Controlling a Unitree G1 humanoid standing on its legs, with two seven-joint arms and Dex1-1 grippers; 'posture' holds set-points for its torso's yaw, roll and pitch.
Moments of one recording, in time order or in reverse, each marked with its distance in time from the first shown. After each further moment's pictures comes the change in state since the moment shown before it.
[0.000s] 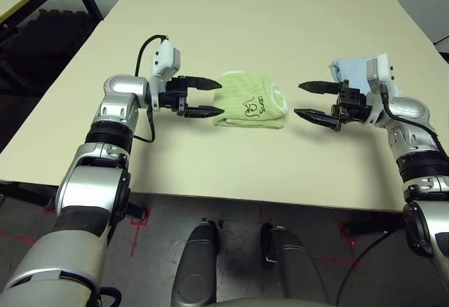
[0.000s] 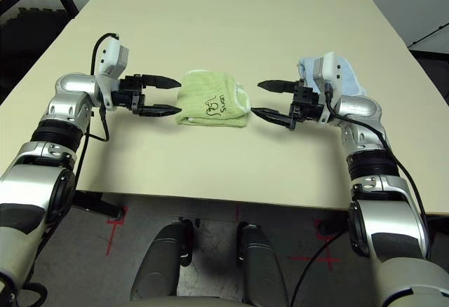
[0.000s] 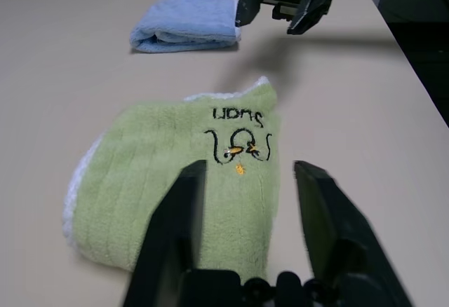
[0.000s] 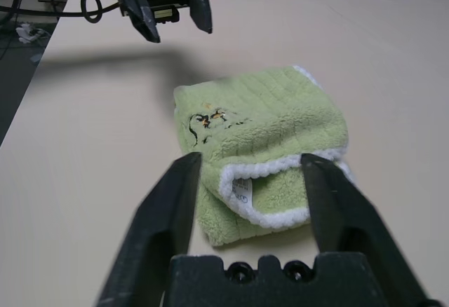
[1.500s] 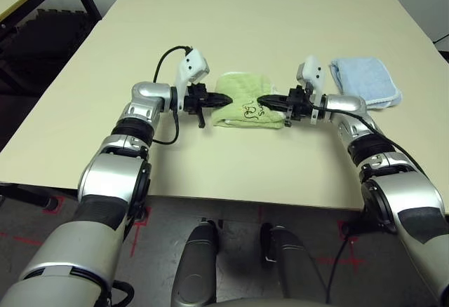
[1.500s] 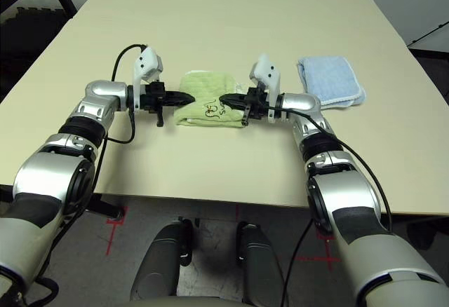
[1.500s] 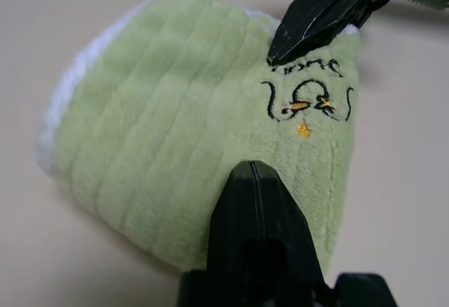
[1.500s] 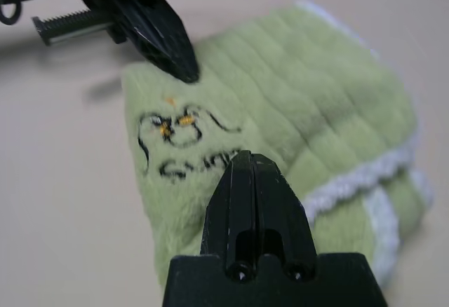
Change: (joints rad) left arm -0.008 -0.119 -0.021 0.213 0.198 -0.003 0.257; right arm -0.127 0.197 0.100 0.355 -0.205 -0.103 -0.246
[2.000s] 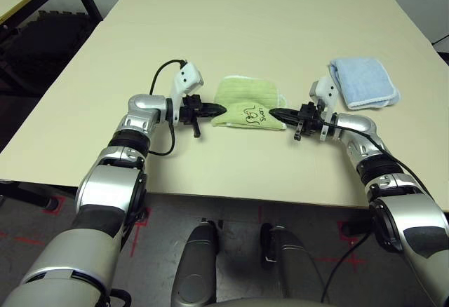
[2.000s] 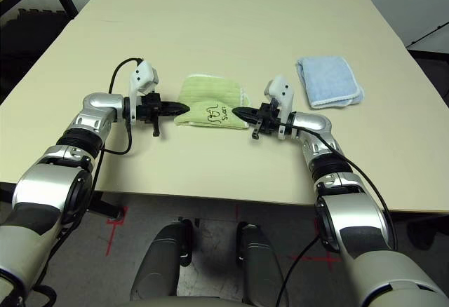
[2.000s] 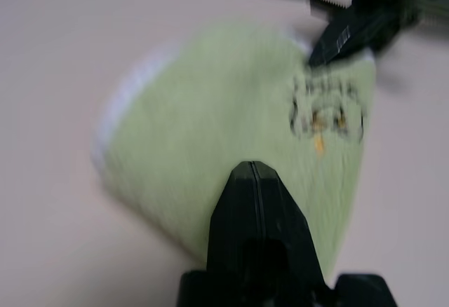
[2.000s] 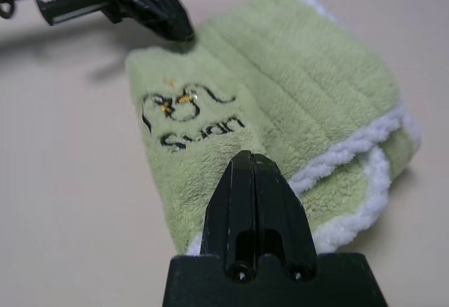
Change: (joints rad) left arm -0.065 0.013 0.084 -0.029 -0.050 -0.004 0.011; right arm 0.056 -0.020 -0.069 -0.145 0.087 0.061 0.027
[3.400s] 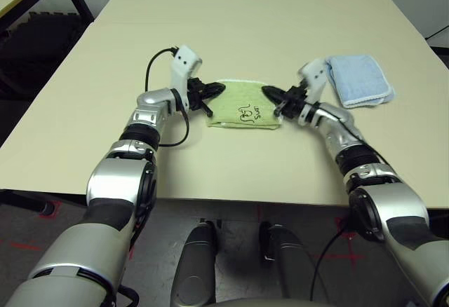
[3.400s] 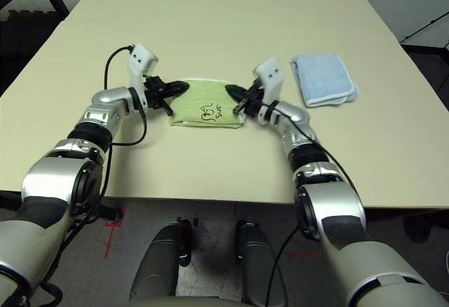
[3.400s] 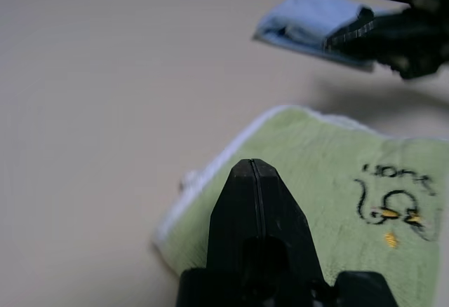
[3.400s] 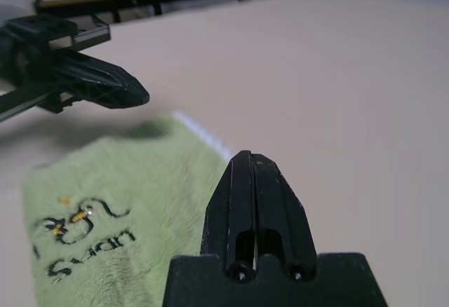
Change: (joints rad) left arm -0.014 0.003 0.073 -0.003 -0.014 0.043 0.113; right arm -0.083 0.004 -0.069 -0.048 0.032 0.015 -0.162
